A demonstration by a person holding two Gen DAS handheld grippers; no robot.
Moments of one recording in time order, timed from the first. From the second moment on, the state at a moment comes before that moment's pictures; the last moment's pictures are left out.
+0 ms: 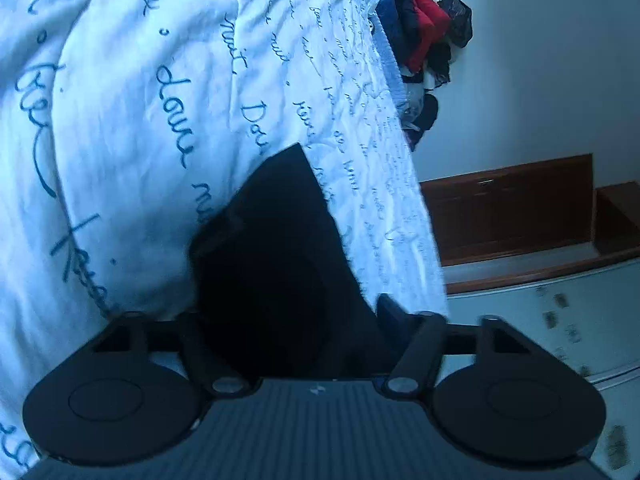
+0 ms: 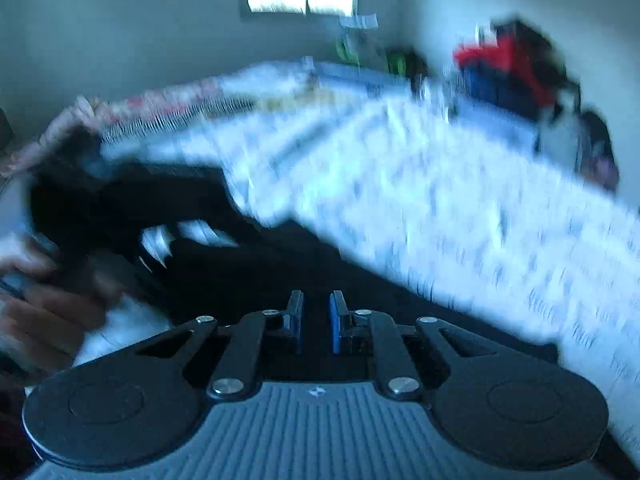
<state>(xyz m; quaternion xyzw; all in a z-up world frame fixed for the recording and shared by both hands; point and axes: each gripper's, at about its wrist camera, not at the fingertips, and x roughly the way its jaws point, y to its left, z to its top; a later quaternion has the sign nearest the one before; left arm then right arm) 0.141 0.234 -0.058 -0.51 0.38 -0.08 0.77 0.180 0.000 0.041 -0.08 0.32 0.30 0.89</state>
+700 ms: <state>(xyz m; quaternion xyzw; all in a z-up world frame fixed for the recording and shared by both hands) 0.096 0.103 0.031 -0.16 0.29 -0.01 0.94 0.189 -0.006 0.036 0.00 0.30 0.31 0.90</state>
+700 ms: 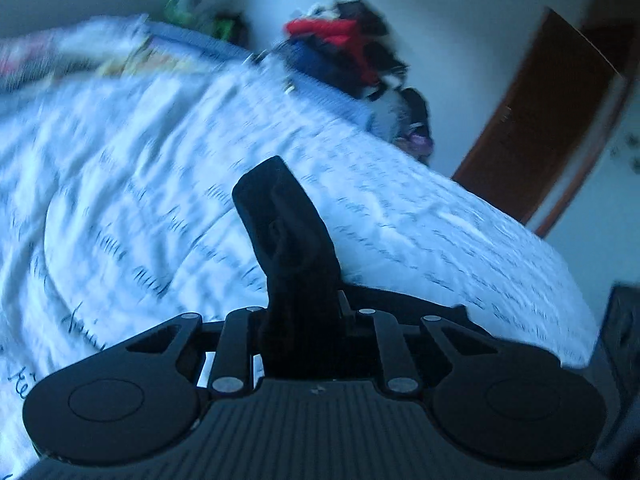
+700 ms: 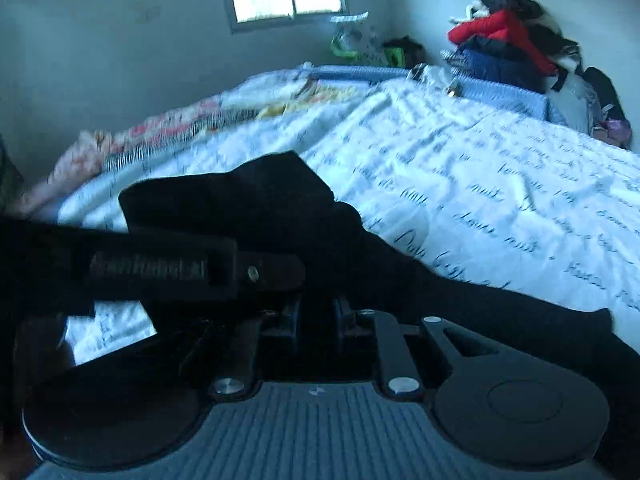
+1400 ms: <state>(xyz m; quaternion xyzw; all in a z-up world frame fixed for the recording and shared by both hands) 0.049 -0.151 0.046 0.02 0.21 -0.23 0.95 0.077 -0.223 0.059 0.09 0.20 0.13 0.97</state>
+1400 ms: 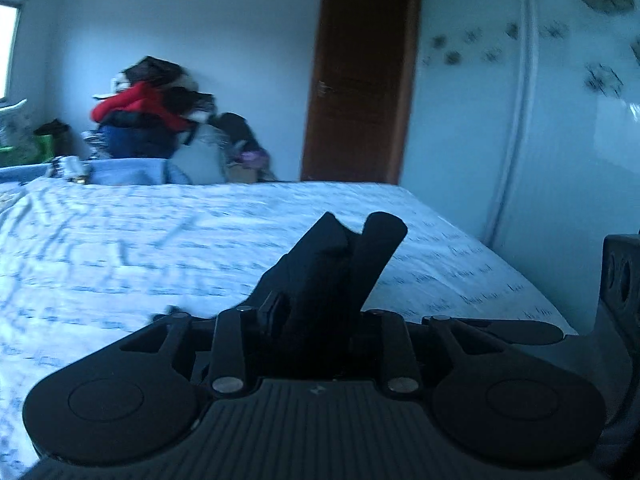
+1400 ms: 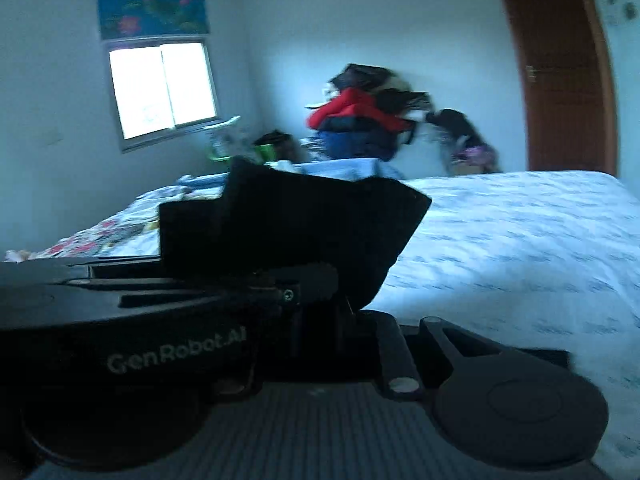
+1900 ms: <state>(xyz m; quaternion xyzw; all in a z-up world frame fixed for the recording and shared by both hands) 0.064 -0.217 -0.008 0.05 0.27 -0.28 0.92 0.076 -0.291 0.009 0.15 0.25 0.06 0.95</state>
